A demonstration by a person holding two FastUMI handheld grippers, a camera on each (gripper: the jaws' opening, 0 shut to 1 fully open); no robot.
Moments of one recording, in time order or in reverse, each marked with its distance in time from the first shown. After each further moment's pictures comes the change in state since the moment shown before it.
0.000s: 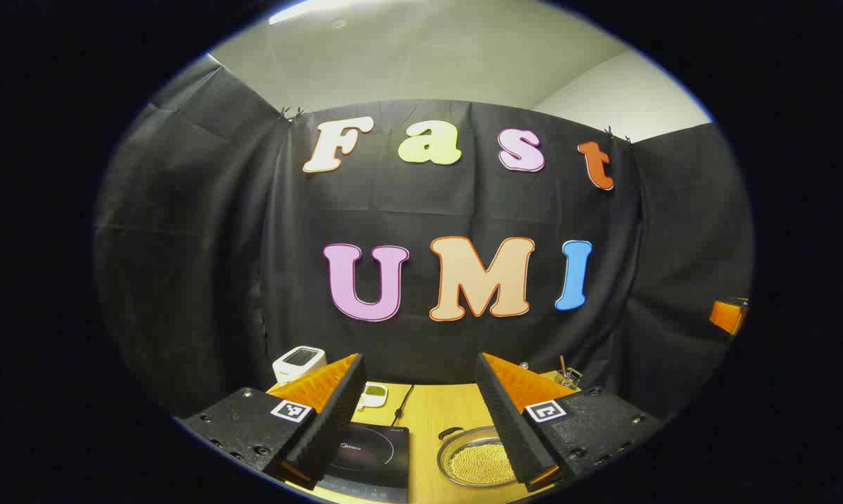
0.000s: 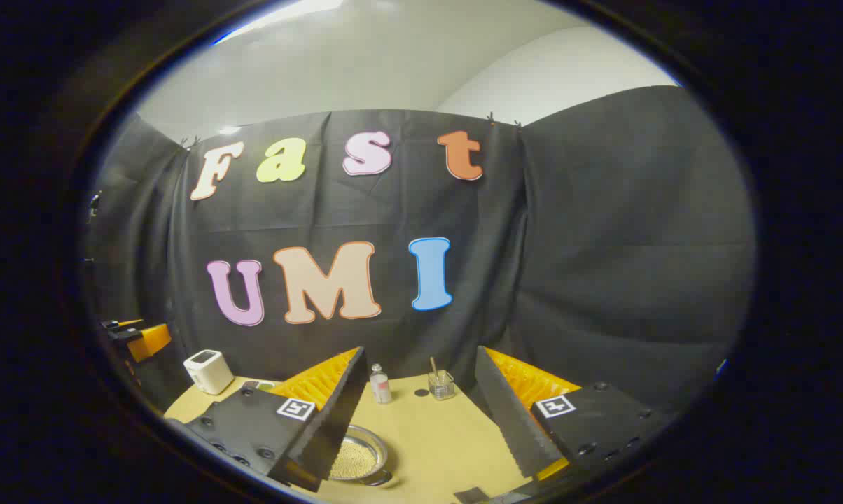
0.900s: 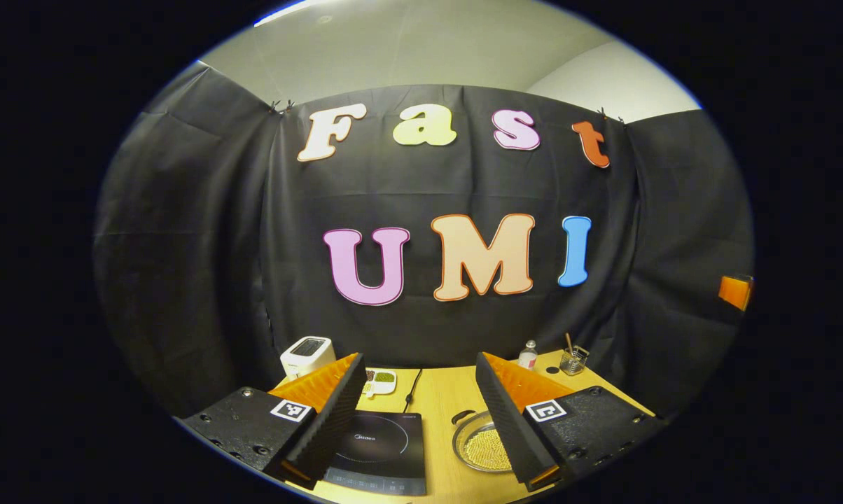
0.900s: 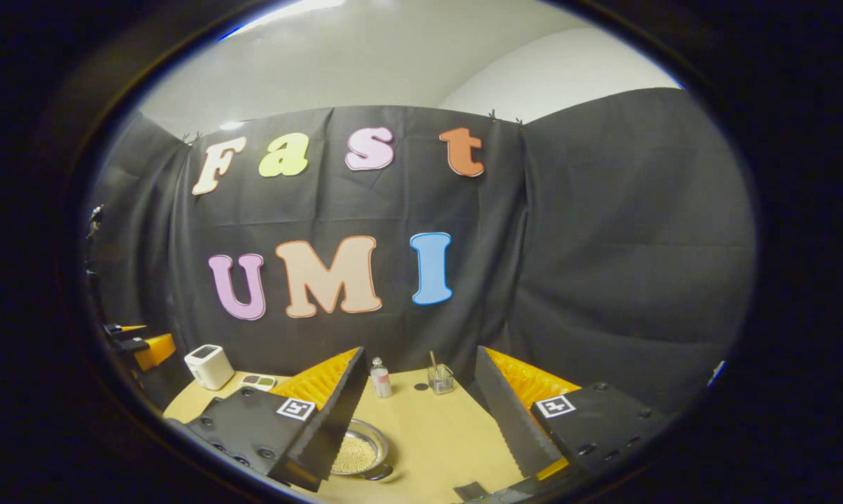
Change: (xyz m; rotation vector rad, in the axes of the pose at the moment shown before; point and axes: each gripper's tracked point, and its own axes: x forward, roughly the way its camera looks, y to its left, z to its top) left arm -0.009 0.015 -0.023 0.050 0.075 -0.011; right arm -0.017 0.006 -0.004 0.004 0.025 0.004
